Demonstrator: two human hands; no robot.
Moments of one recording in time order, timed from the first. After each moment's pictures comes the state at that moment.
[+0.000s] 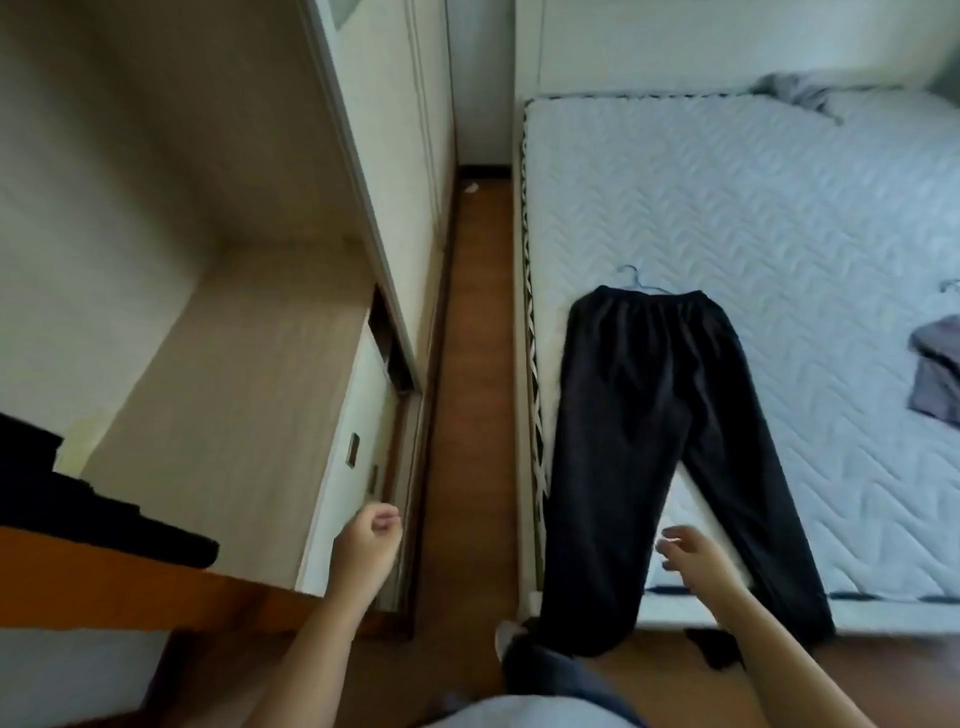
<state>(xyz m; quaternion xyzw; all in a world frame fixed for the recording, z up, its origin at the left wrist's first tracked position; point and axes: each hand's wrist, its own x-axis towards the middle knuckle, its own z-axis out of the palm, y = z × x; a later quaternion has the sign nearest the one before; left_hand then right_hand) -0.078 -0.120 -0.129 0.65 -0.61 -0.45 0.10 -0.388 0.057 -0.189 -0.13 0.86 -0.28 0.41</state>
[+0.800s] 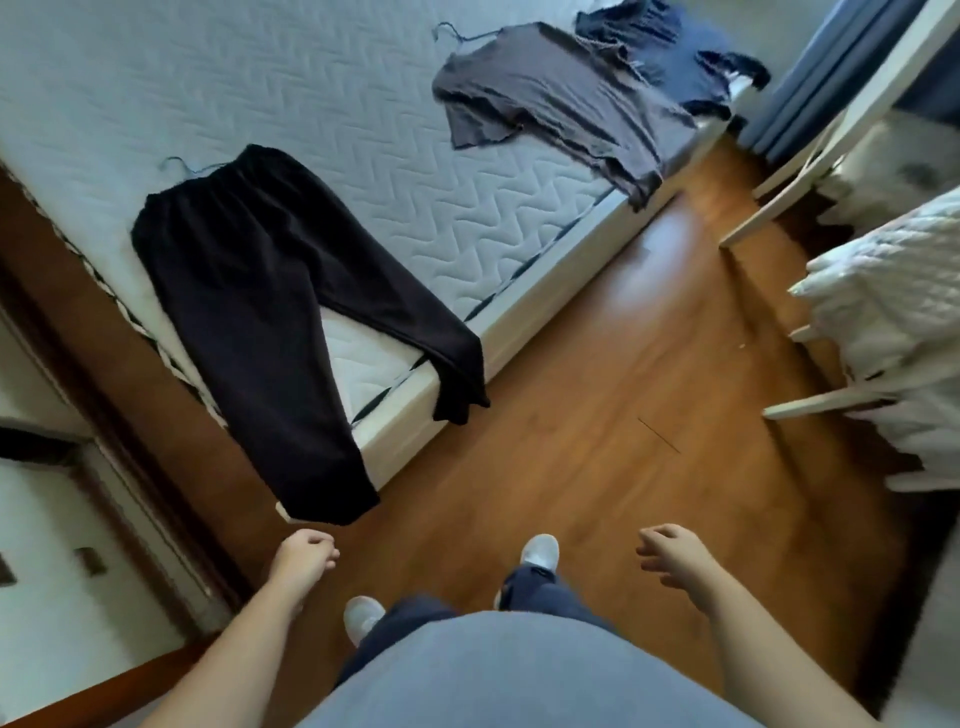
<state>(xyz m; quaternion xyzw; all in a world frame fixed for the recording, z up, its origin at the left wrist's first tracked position) -0.215 0.131 -0.235 0.51 -0.70 -0.44 -0.22 -0.309 0.531 -0.207 0.34 0.77 -0.39 0.37</state>
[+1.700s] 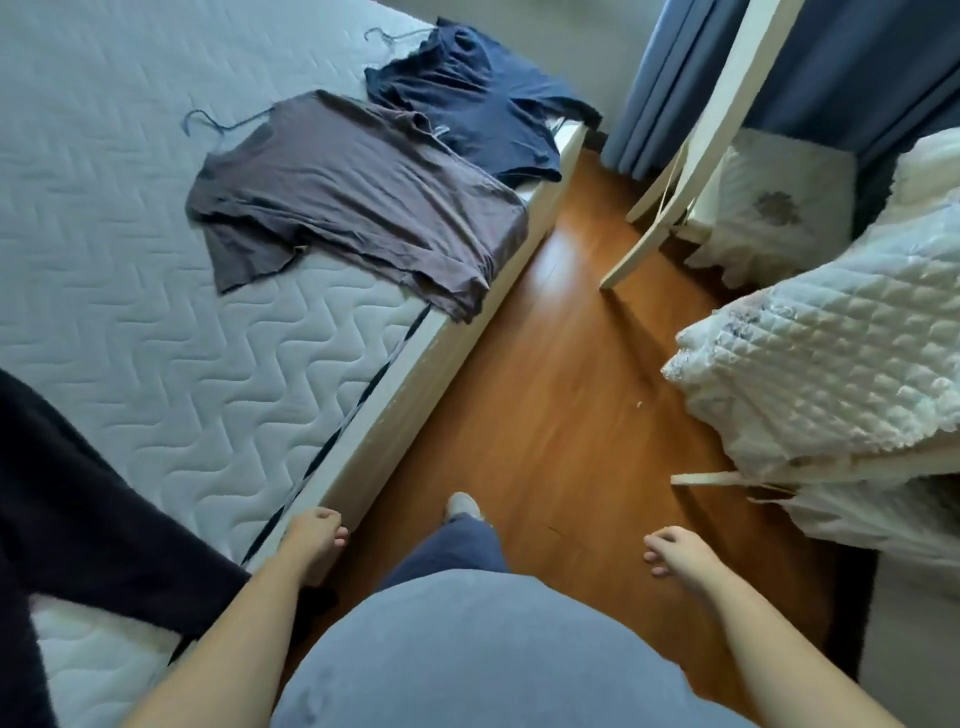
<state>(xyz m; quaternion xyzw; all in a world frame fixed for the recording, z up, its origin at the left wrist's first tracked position) -0.723 0.363 -0.262 0.44 -0.72 -0.44 -0.31 -0.704 0.779 -0.231 0.39 0.76 -0.38 0.35</state>
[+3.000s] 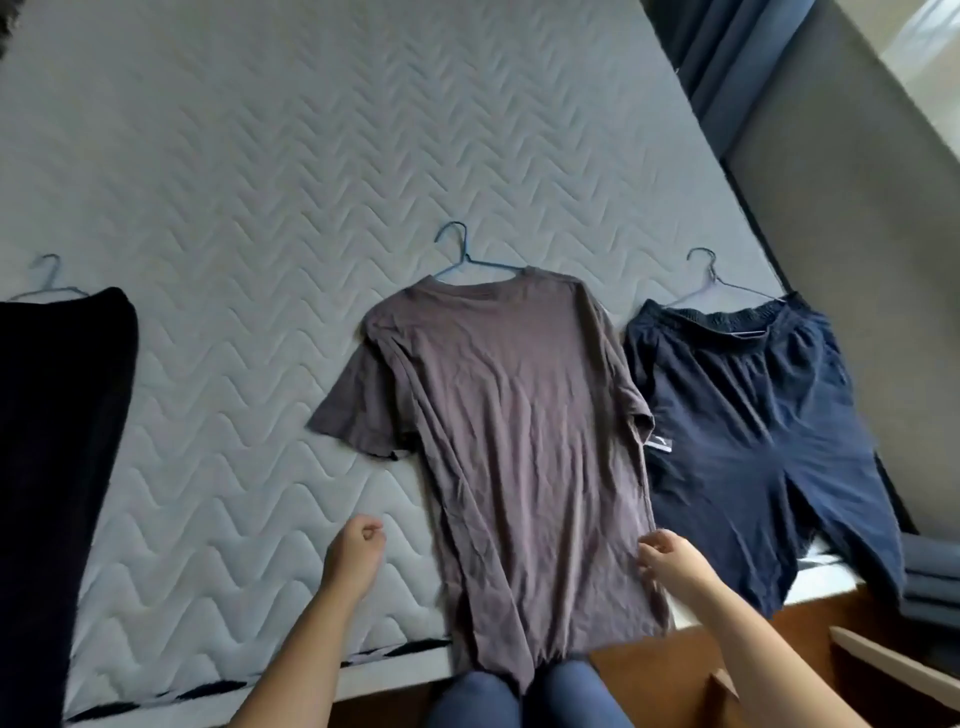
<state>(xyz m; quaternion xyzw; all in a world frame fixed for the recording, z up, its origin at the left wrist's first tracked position) -1.167 0.318 -0.277 0.66 -0.57 -0.48 -0.07 -1.448 0.557 -0.268 -0.04 0.87 -0.16 0.47</state>
